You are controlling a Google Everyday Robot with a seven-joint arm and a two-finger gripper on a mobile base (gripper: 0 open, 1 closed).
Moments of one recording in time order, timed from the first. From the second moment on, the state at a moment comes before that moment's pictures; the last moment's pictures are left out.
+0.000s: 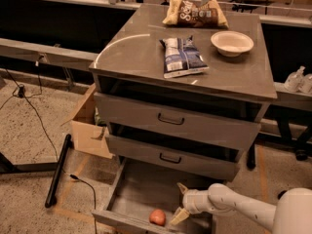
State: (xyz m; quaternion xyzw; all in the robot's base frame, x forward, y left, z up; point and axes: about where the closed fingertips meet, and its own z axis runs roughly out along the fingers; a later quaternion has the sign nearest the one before) arm 0.520 -0.094 0.220 -0.54 0.74 0.23 0.33
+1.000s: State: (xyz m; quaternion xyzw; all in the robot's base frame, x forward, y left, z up) arm 0.541 -0.067 0.173 -0.54 0.74 0.24 0.32
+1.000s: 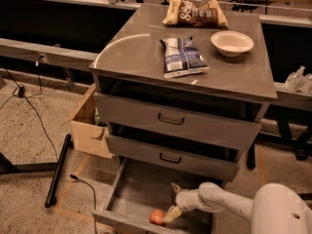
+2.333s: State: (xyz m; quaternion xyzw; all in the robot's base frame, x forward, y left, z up) arm 0.532 -0.034 0.142 -0.53 0.75 0.27 0.29
